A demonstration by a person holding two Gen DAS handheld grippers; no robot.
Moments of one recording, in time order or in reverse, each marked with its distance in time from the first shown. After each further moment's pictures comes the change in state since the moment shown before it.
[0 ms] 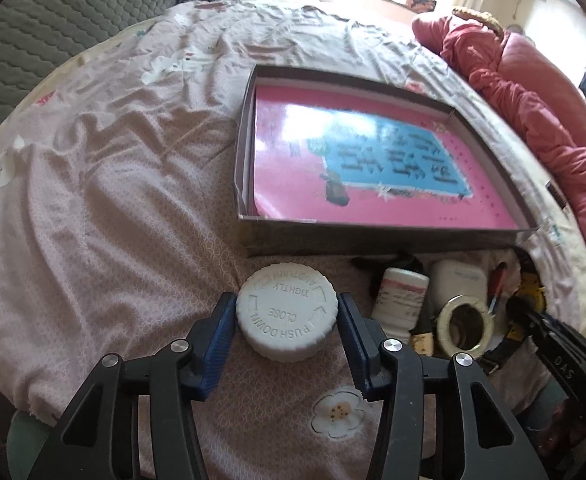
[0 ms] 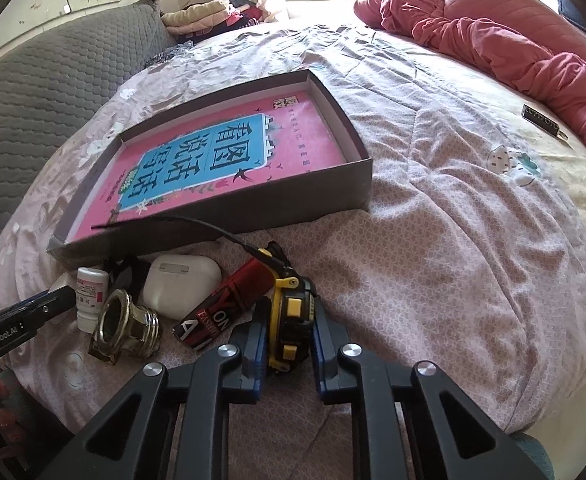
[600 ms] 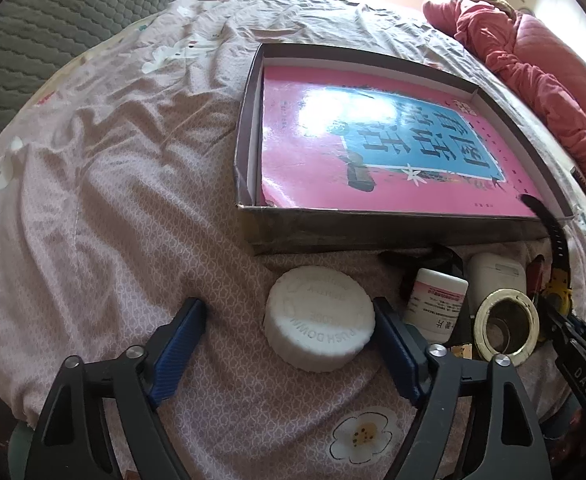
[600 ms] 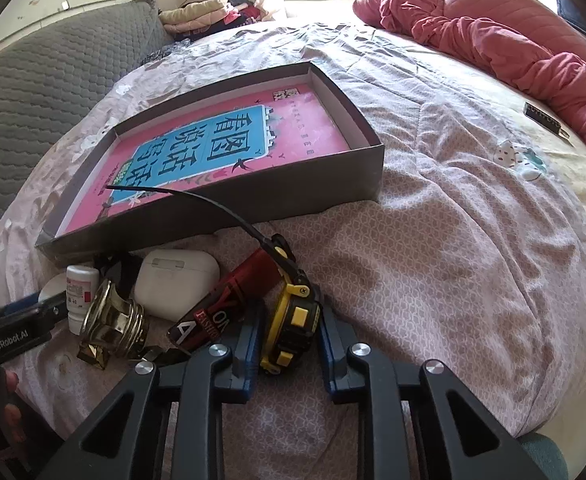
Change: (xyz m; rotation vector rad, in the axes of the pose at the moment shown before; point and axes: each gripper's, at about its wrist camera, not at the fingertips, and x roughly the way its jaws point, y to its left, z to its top) left arm 0.033 -0.005 -0.001 0.042 0.044 0.101; right arm 0.017 0.006 -0.005 -0.017 0.009 -0.024
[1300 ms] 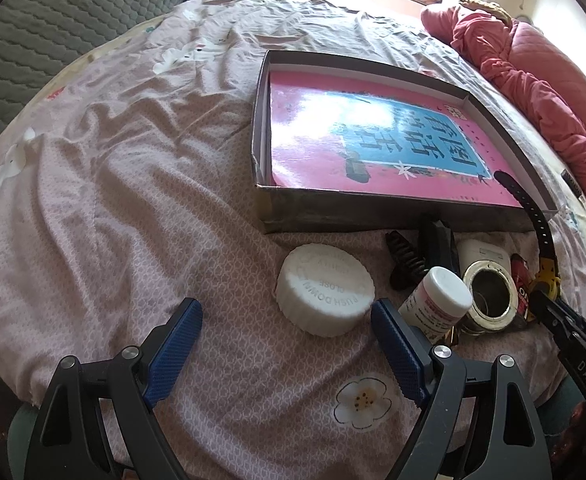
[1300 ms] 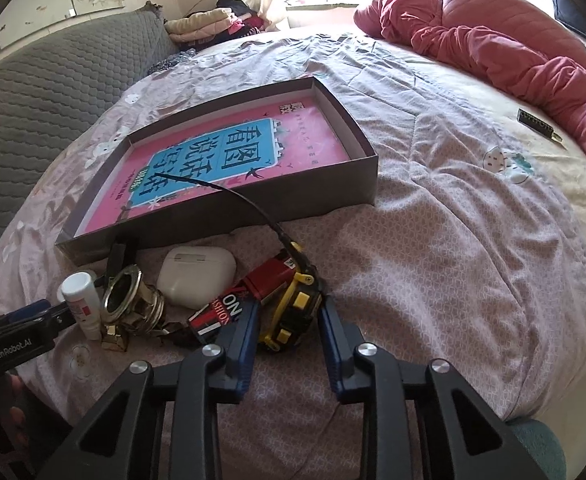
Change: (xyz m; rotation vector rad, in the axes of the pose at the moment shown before) left arm -0.020 0.010 -0.016 -0.024 -0.021 -0.028; right arm -0.022 0.003 -0.008 0.010 -0.035 0.011
